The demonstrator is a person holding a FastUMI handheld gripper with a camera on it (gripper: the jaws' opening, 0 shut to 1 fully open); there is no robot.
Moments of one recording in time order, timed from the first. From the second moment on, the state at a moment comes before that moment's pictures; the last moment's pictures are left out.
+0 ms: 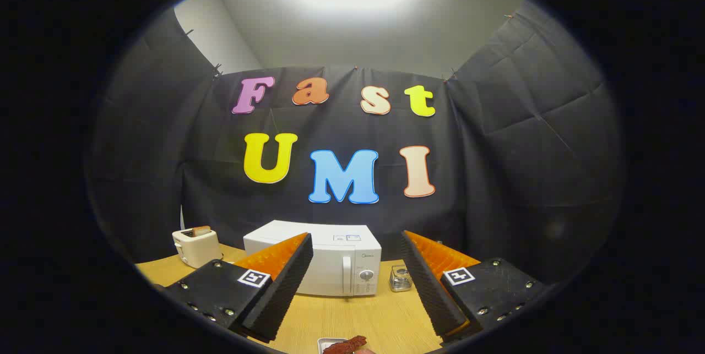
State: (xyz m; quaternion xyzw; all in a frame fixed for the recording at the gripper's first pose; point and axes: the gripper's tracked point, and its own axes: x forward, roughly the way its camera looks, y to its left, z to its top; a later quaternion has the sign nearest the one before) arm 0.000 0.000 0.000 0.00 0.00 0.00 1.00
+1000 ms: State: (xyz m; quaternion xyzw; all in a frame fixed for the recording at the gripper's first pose) arm -0.003 -0.026 -0.003 0.01 0.00 -0.03 1.00
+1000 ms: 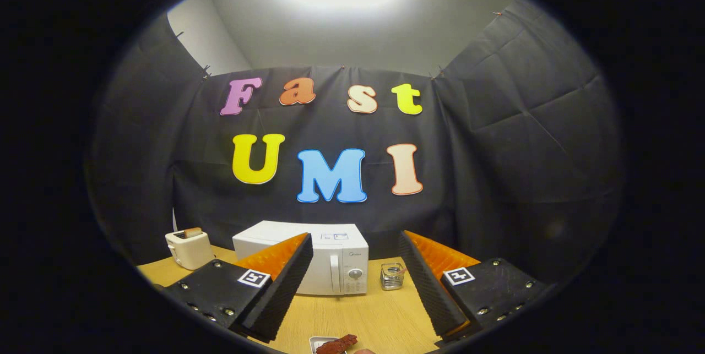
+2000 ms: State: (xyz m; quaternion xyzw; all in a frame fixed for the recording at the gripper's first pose) arm 0.029 -0.021 -0.027 0.02 0.03 -0.03 1.00
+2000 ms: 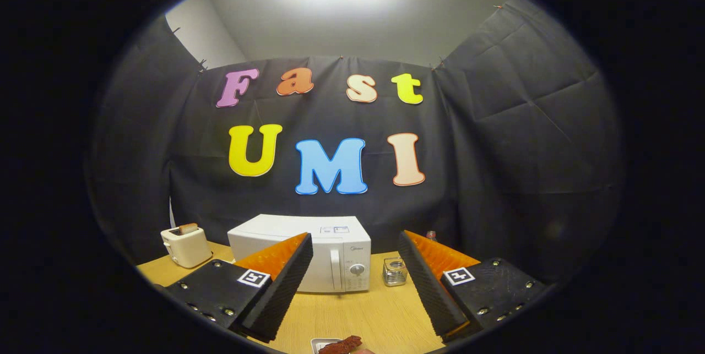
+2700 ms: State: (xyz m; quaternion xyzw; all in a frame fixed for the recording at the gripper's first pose) arm 0.154 -0.038 -0.084 0.06 0.06 0.02 1.00
